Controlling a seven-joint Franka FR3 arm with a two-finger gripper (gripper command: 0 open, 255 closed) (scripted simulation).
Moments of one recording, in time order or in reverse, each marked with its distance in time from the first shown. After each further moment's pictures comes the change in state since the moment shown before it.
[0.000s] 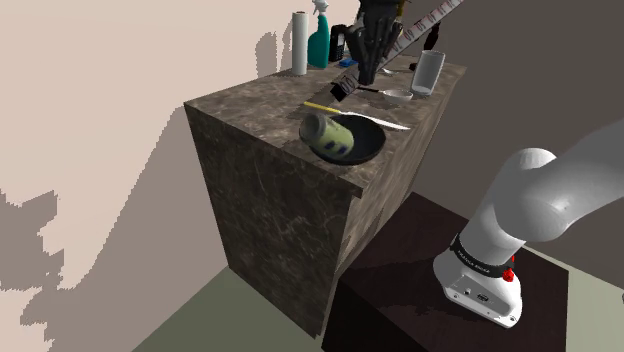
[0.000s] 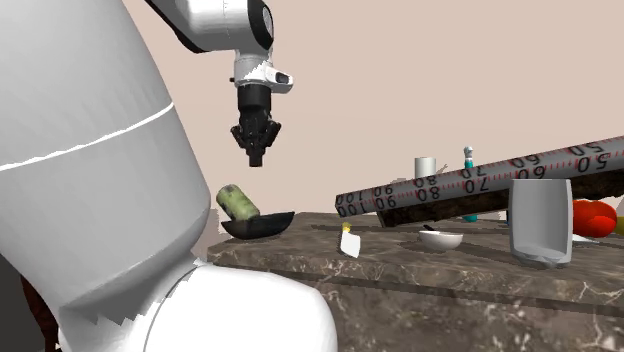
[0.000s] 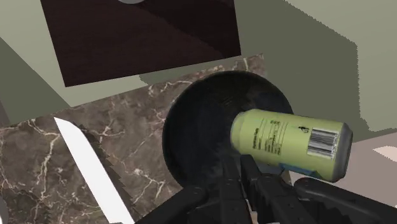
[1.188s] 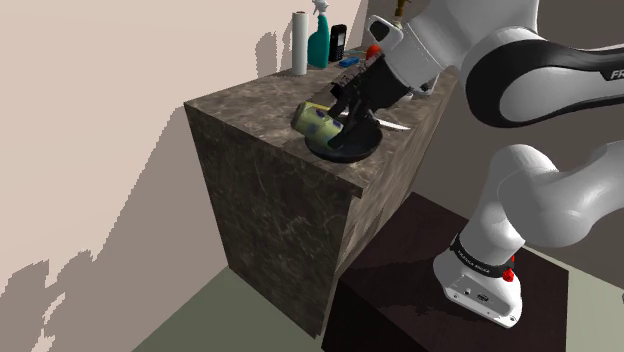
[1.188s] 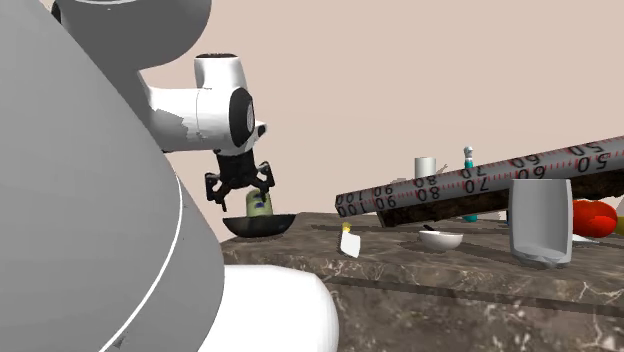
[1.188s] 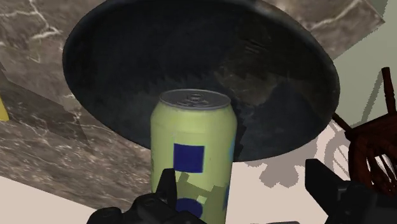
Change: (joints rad) arm 0.332 -0.383 -0.113 -0.801 -0.042 1.064 -0.697
